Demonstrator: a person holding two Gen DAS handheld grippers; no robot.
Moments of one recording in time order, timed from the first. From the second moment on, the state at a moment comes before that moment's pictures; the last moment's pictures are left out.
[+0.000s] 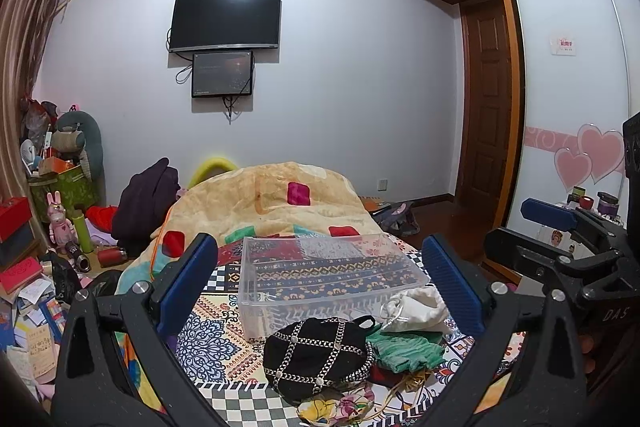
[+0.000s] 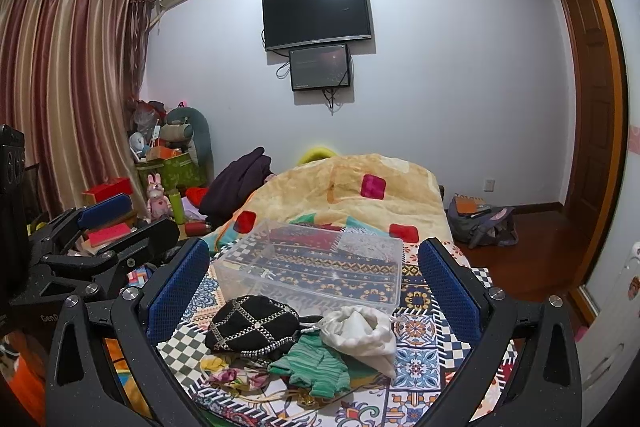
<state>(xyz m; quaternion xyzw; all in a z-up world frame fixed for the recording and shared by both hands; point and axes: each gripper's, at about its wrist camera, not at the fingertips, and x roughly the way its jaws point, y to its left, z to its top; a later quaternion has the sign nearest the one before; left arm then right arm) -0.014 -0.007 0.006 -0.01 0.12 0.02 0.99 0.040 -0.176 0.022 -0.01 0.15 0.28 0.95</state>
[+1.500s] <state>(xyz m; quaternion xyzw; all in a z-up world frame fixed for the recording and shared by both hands) 0.047 0.018 -0.056 -0.06 0.28 -0.01 0.96 0.094 -0.189 -0.027 -0.02 0.29 0.26 0.92</state>
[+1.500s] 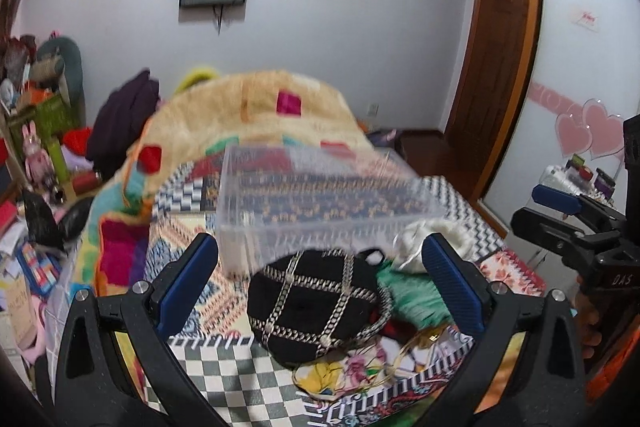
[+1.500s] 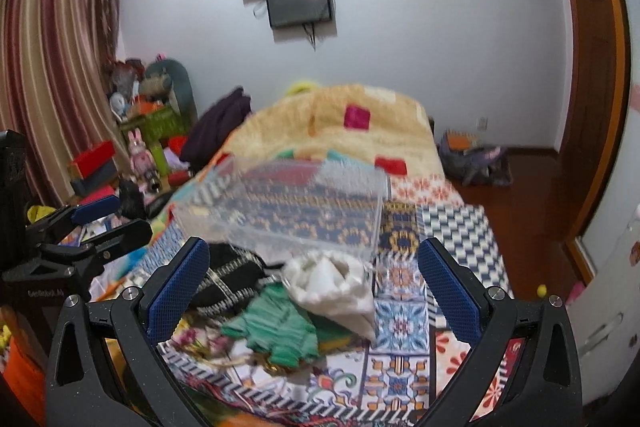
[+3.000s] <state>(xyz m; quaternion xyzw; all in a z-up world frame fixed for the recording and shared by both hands) 0.060 0.029 -0.081 -0.07 0.31 -0.04 0.95 0.116 -0.182 -0.048 0.00 0.35 0.30 0.89</state>
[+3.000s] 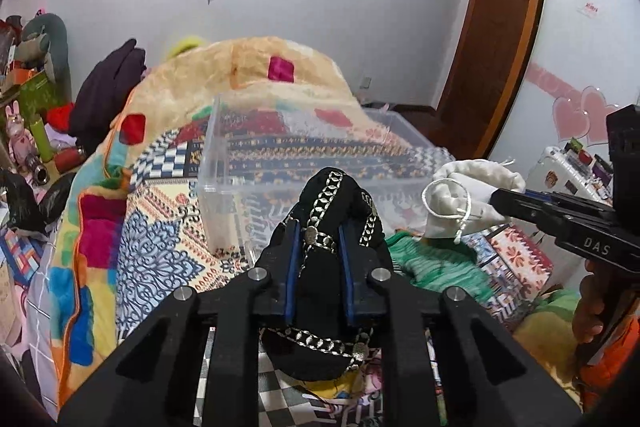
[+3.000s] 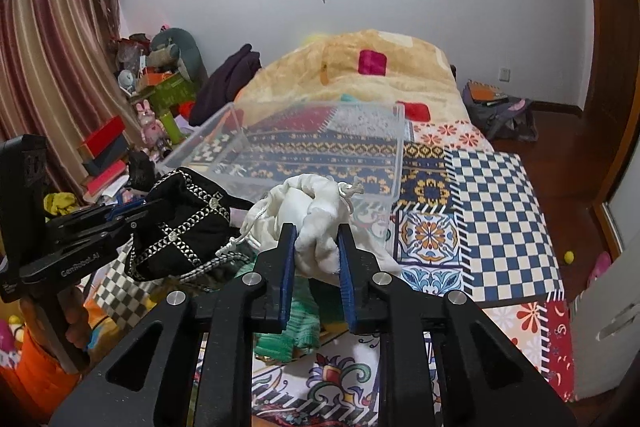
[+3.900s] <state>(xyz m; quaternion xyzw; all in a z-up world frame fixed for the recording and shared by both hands) 0.102 0.054 -0.020 -0.07 0.26 -0.03 0.96 0.142 -0.172 -0.001 0.01 0.27 0.30 0.91</state>
